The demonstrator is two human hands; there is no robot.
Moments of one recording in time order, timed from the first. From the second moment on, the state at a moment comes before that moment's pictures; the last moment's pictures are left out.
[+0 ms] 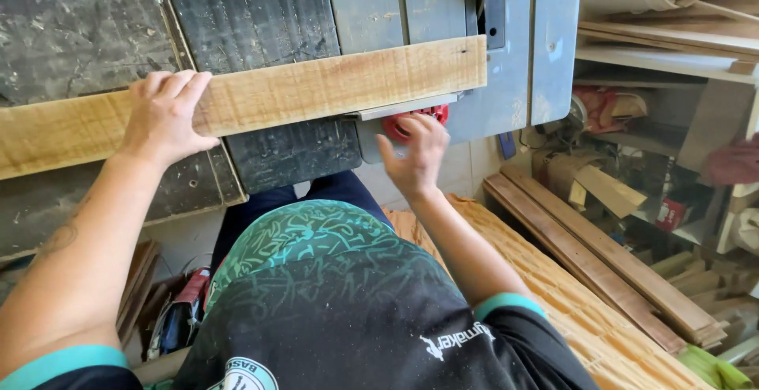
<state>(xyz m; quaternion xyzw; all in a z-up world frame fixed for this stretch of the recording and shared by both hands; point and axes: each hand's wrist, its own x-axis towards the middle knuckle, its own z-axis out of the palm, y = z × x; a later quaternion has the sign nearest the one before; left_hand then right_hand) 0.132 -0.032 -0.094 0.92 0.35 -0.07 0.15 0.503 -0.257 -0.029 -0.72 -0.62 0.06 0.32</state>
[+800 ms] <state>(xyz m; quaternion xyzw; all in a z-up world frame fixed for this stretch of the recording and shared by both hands) 0.275 -0.067 -0.105 0.93 0.35 -0.01 0.08 0.601 -0.344 -0.161 -0.79 -0.55 0.09 0.25</state>
